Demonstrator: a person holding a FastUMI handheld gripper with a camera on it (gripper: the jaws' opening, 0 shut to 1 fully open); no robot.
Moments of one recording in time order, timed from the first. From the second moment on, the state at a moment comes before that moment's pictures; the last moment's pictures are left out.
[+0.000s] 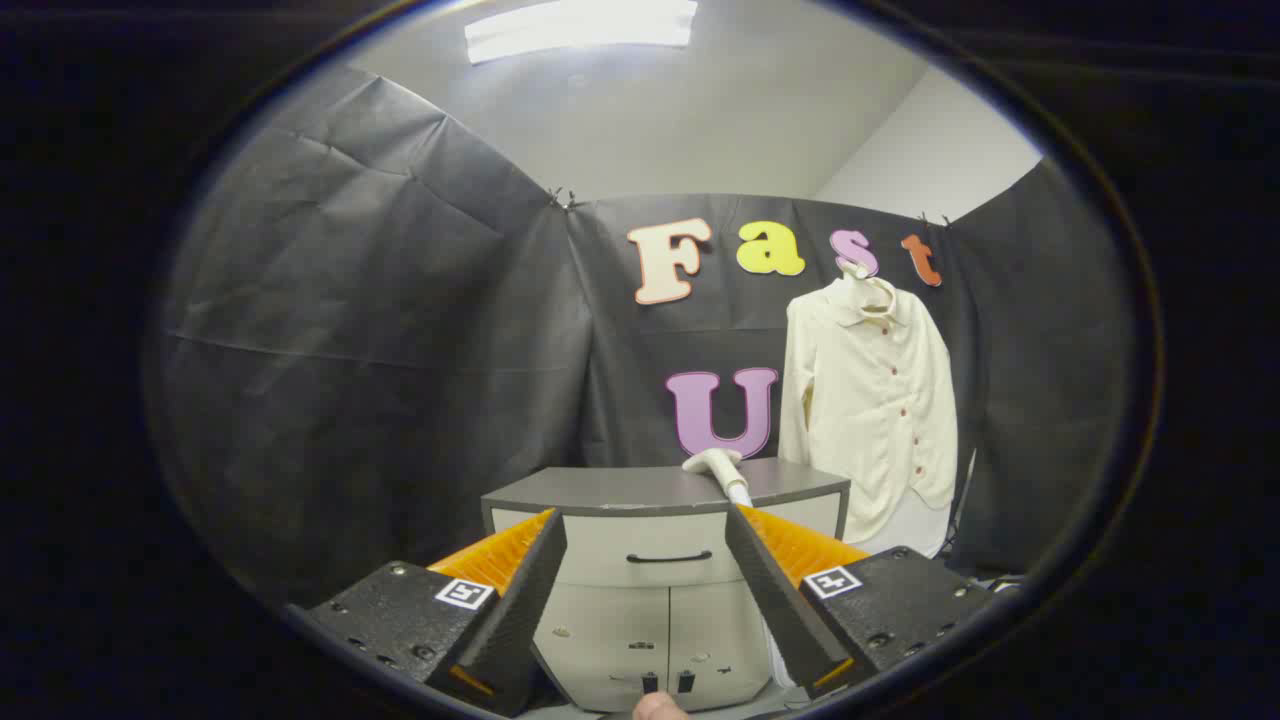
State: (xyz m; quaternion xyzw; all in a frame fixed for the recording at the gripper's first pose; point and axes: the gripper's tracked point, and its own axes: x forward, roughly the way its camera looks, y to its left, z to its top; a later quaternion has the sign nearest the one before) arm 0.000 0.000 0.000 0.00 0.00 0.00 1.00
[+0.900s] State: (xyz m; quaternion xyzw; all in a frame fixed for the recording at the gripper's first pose) arm 0.000 -0.003 -0.004 0.00 0.01 0.00 1.00
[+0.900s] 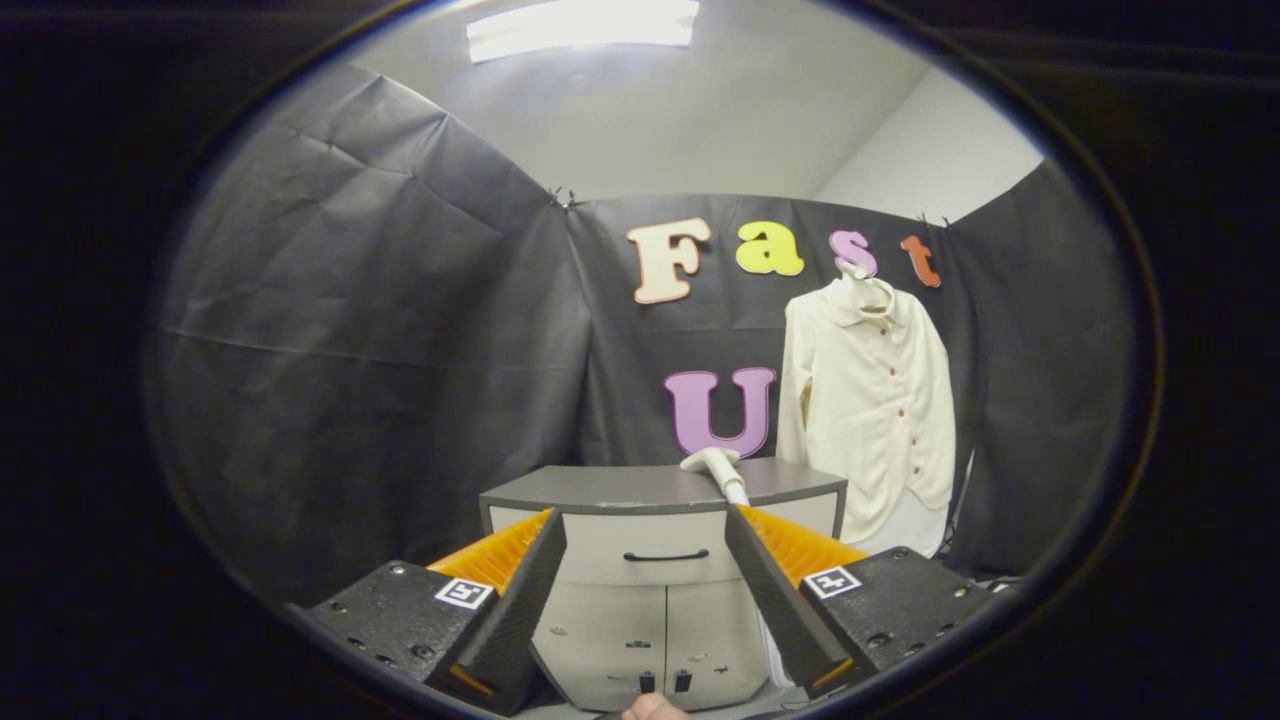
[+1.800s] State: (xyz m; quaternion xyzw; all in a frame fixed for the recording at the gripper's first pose) arm 0.067 -0.031 -0.014 -0.02 0.03 -0.01 1.00
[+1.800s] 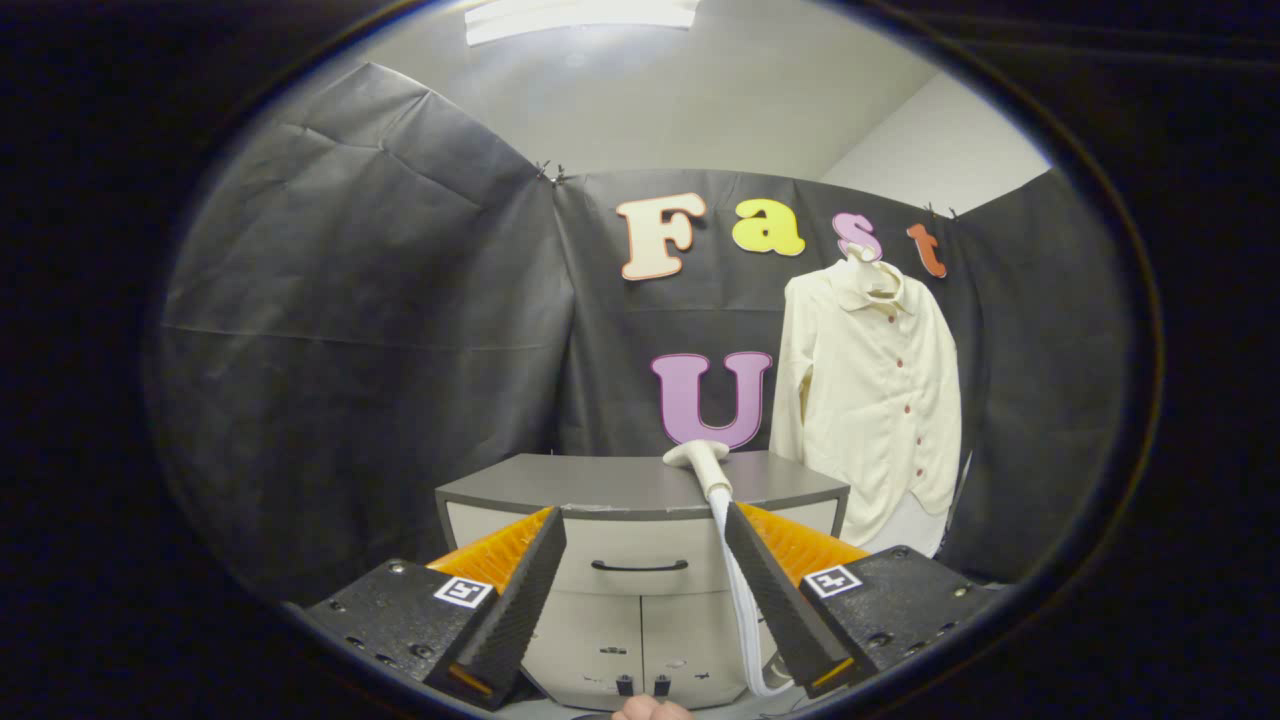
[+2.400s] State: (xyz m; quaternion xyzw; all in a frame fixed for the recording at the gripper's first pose) arm 0.152 -0.068 -0.026 0.00 0.07 -0.01 1.00
